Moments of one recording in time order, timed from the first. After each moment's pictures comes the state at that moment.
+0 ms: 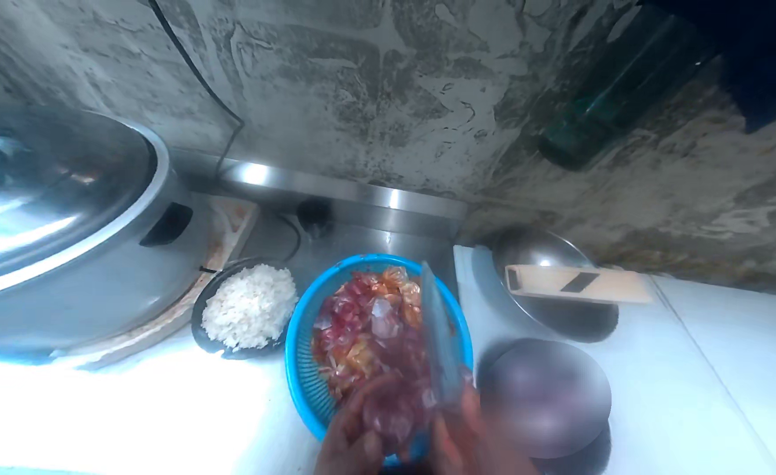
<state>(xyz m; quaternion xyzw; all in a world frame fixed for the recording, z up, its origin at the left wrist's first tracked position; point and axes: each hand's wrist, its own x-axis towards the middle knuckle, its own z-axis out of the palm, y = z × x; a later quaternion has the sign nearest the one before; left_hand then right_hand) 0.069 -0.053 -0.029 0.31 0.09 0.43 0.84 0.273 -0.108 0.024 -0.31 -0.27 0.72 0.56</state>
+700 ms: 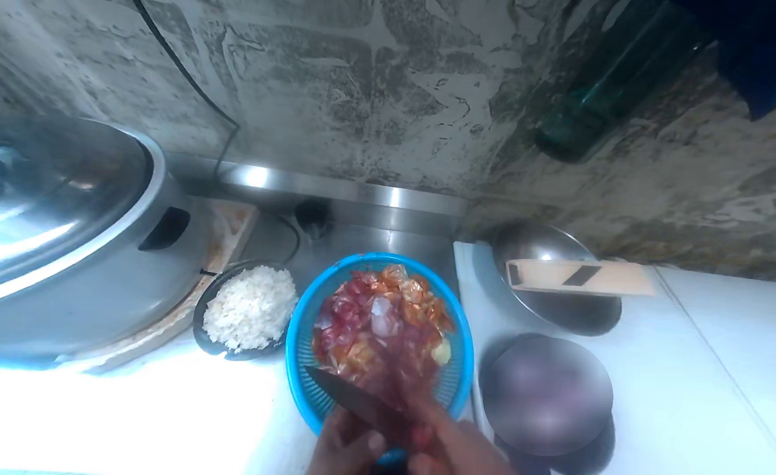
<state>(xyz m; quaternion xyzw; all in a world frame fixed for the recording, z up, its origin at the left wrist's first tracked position) 0.062 -0.057 -0.029 0.28 0.15 0.43 0.85 0.264 -0.116 0.044 -0.55 -0.67 0.41 0.27</state>
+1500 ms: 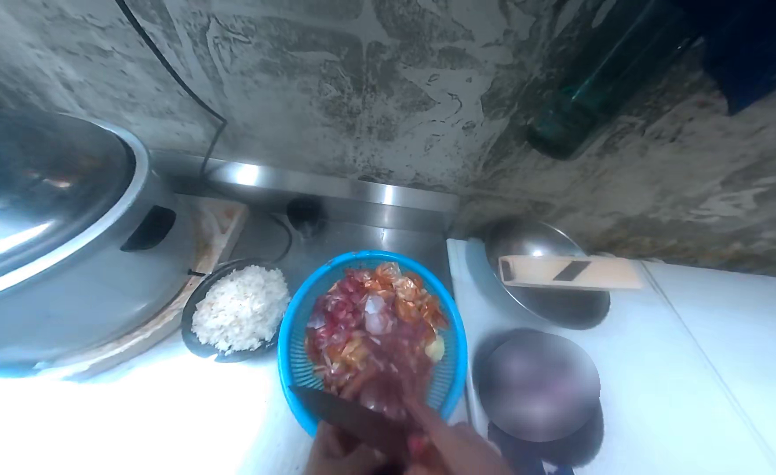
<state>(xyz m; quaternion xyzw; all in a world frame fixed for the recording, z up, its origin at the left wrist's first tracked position) 0.062 -0.058 -0.026 0.35 0.17 0.42 0.82 0.266 -0.122 0.047 -0.56 -0.67 0.41 0.25</state>
